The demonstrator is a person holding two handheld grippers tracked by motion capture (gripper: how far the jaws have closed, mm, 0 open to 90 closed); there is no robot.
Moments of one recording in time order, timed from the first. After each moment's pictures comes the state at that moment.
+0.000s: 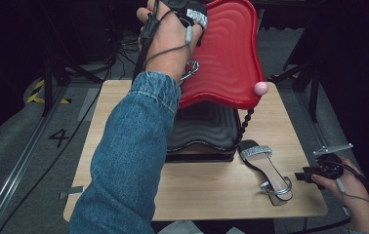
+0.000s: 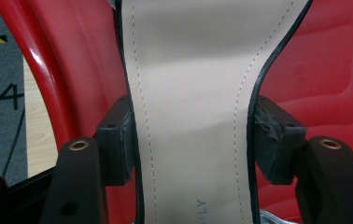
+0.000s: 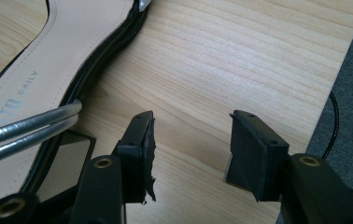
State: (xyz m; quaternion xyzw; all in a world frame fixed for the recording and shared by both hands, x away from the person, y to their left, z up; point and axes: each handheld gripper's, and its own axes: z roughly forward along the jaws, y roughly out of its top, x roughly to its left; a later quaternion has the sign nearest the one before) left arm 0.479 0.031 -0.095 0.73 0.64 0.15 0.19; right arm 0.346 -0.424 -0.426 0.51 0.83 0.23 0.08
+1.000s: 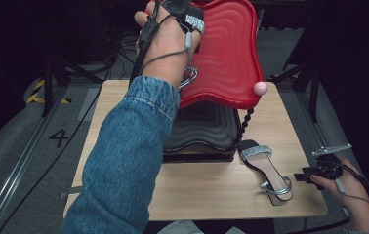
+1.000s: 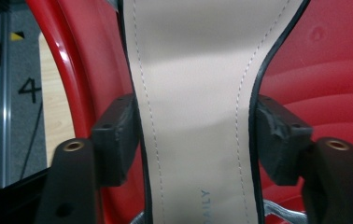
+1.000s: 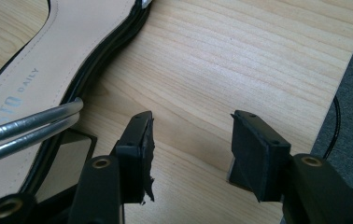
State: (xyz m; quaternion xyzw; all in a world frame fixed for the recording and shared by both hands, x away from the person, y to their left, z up) left arm 0.467 0.034 -0.096 0.73 0.64 0.16 0.17; right arm 0.347 -0.422 -0.428 0.50 0.83 0.23 0.08
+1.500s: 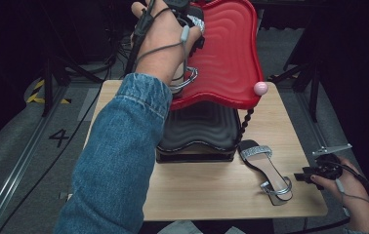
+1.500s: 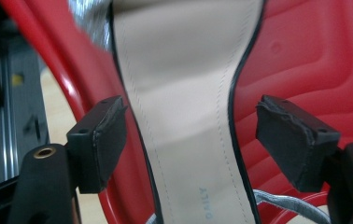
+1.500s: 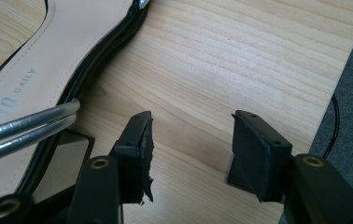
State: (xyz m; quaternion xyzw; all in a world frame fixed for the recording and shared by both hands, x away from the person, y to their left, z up) left arm 0.459 0.039 -0.080 0.78 0.55 0.19 0.21; right arm 0.347 -0.423 -0.429 0.50 0.83 0.23 0.08
